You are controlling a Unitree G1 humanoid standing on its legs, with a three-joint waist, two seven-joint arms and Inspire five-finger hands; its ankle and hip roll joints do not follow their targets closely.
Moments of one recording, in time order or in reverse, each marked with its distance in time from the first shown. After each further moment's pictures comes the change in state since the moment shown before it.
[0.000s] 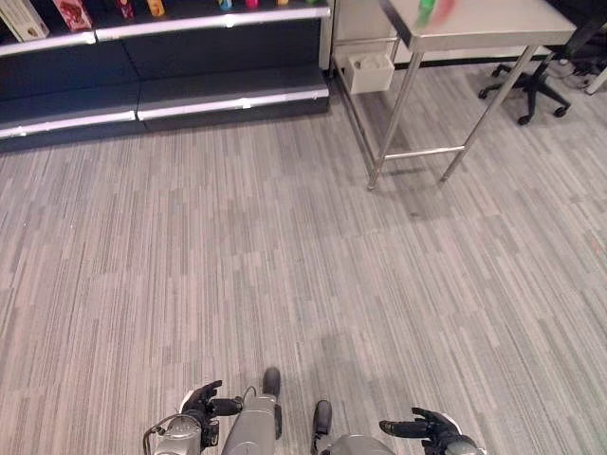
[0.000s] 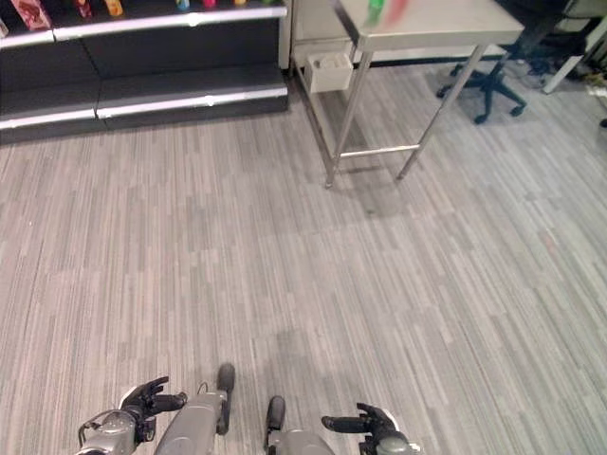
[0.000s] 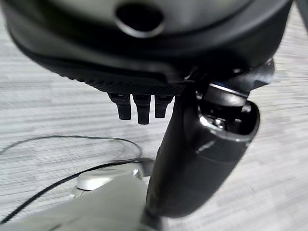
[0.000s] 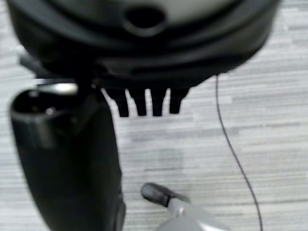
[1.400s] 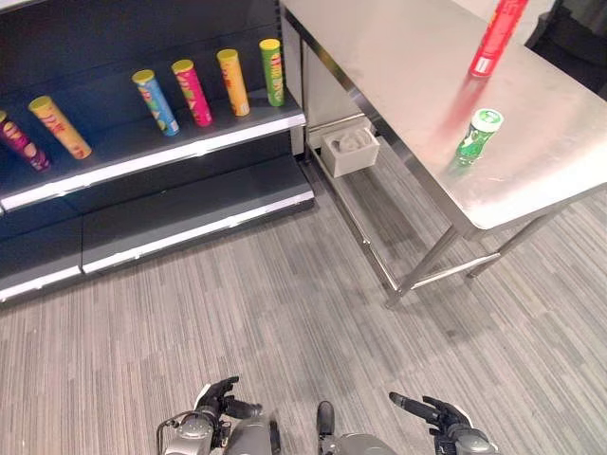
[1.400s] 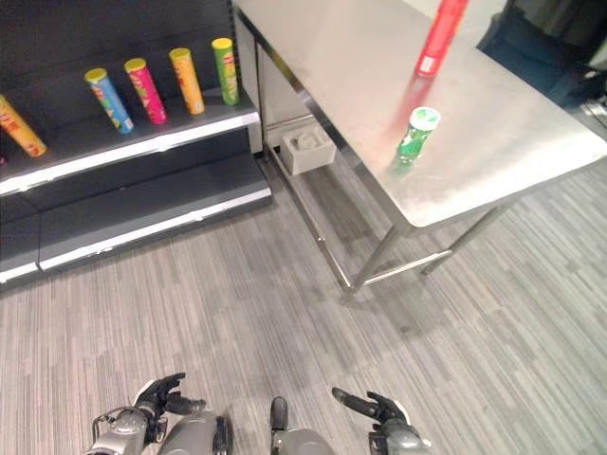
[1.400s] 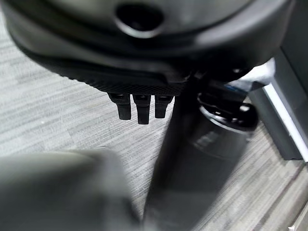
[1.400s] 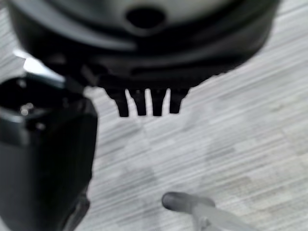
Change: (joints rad) left arm 0.046 -0.025 -0.059 -0.111 0.073 -0.003 -0.007; right arm 0.031 -0.044 -0.046 -0.032 0.044 -0.017 0.001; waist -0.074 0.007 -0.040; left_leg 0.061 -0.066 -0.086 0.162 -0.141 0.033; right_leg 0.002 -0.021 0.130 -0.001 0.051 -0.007
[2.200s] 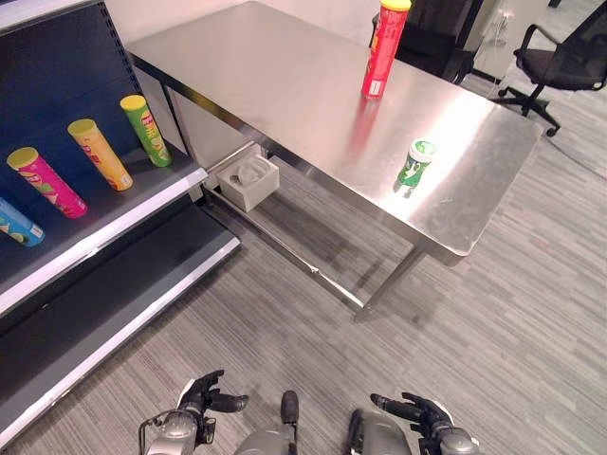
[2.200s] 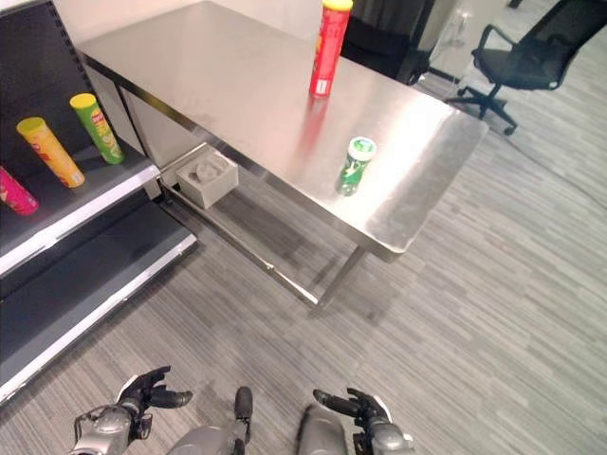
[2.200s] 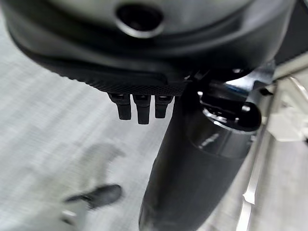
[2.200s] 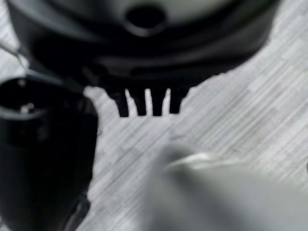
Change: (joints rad) left arm 0.023 0.085 0.012 -0.008 -0.037 0.003 0.008; right arm -0.019 0.058 0.043 -0.085 -0.046 0.001 0.019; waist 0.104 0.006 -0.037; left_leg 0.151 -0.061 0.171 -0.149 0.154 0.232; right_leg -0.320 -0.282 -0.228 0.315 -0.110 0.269
